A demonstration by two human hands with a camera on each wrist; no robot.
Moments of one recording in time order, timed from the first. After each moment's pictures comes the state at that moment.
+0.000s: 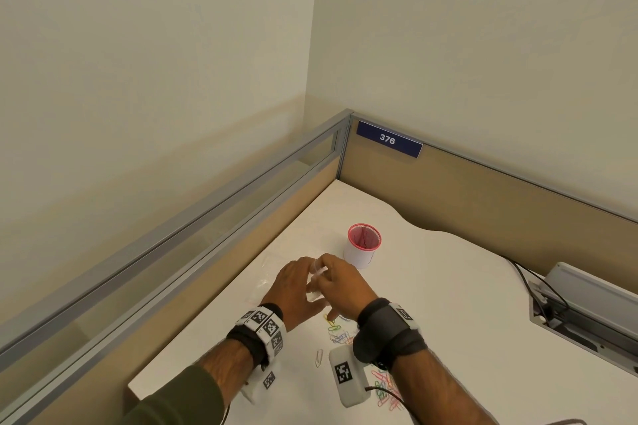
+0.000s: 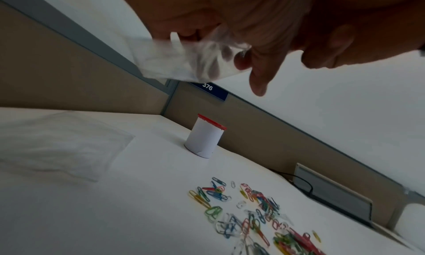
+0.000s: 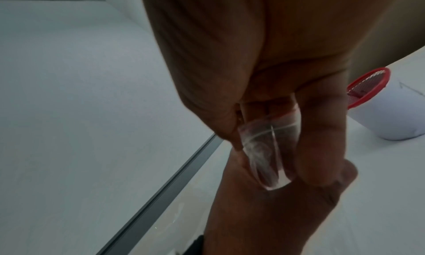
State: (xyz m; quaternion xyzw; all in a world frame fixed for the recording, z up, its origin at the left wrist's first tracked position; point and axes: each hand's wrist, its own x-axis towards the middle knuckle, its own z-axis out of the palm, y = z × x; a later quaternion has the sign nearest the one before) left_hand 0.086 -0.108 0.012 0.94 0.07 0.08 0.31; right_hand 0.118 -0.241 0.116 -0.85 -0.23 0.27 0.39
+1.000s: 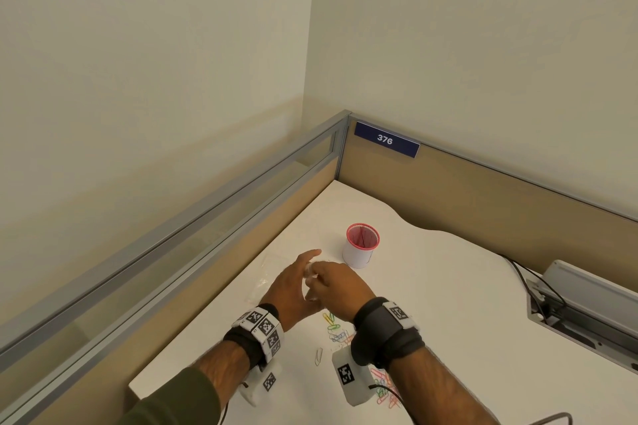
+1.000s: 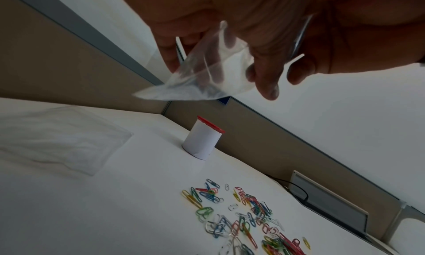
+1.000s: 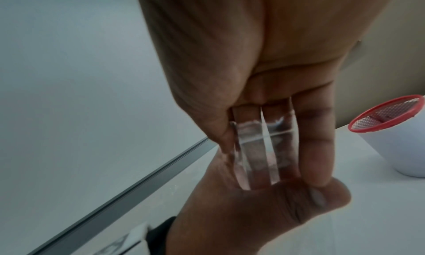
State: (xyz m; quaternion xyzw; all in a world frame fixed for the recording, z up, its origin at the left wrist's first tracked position) left_hand 0.079 -0.106 0.020 0.89 0.07 0.06 0.45; right_hand 0.117 -0.239 0.111 -0.87 -0.34 0.19 0.29
